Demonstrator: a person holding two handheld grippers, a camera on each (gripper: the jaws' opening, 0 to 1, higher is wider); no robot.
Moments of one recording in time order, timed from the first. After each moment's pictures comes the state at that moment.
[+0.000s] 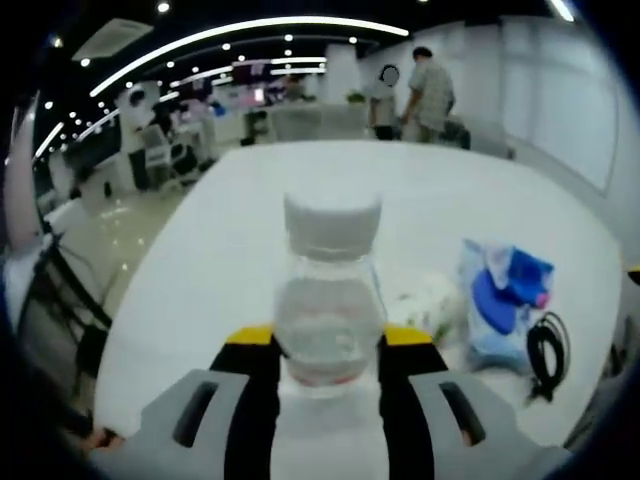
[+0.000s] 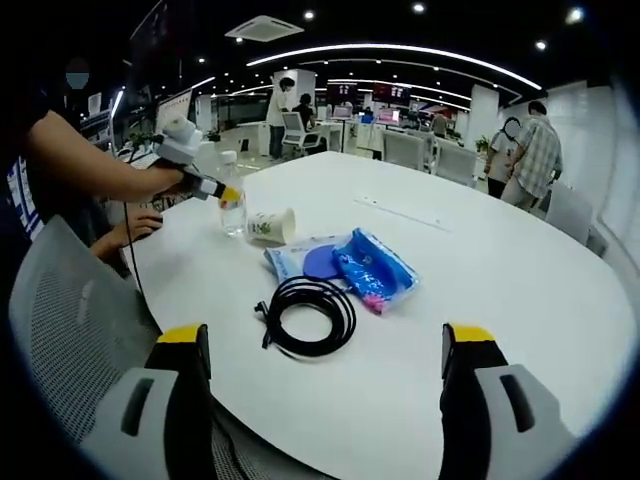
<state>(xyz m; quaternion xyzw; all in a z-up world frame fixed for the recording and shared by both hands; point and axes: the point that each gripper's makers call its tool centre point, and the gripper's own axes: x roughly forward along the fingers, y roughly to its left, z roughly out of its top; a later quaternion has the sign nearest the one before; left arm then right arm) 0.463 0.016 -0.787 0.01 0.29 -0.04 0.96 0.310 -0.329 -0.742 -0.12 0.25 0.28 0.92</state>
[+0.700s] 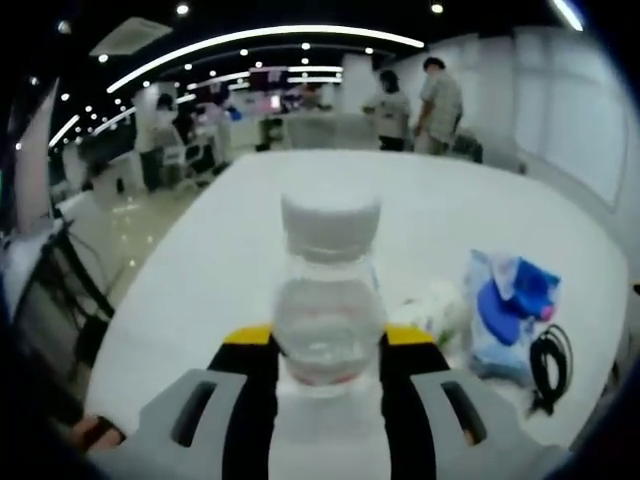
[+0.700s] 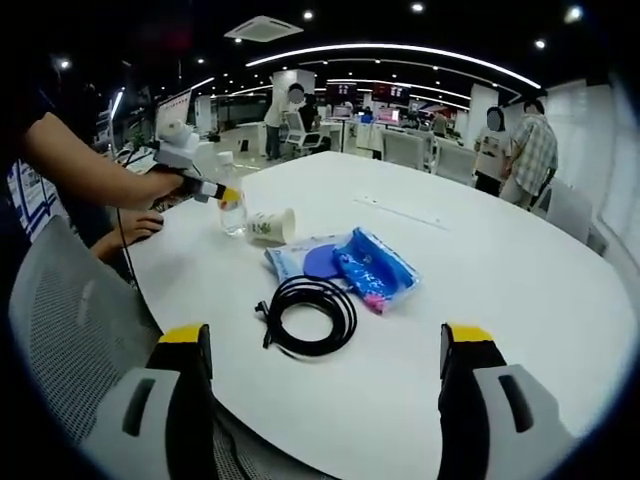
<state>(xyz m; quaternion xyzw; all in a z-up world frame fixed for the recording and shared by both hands) 0.453 0.012 -0.783 -0.01 0.27 -0.02 0.96 0.310 -0.330 -0.744 -0.12 0.25 0.29 0.92</state>
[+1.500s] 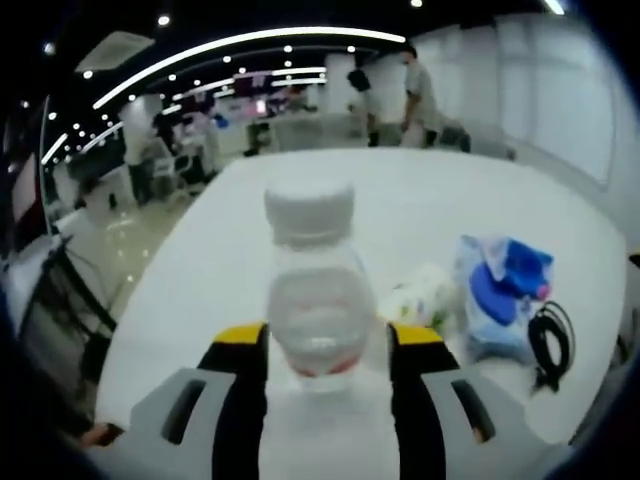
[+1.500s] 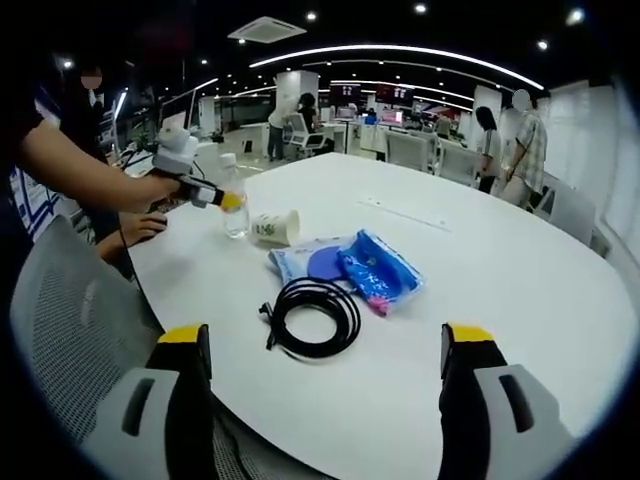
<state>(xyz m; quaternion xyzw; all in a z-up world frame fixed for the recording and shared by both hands) 0.437 0.007 -0.780 0.03 0.27 -0.04 0.96 0.310 -0.327 -0.741 -0.12 0.24 0.29 0.92</state>
